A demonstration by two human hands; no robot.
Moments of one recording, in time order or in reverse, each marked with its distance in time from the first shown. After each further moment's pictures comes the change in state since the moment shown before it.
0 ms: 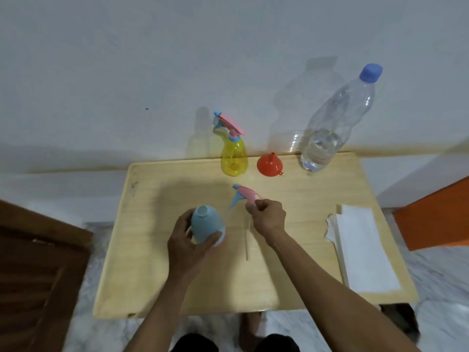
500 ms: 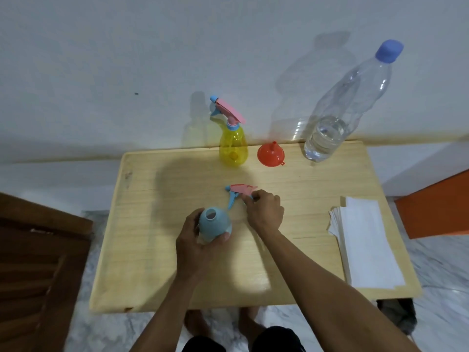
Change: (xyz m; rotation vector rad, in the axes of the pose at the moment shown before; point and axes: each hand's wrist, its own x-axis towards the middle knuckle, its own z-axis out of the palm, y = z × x) left_hand -0.009 -0.014 0.021 0.156 -0.044 0.045; right_hand 0.020 0.012 0.021 -0.507 0.076 -0.116
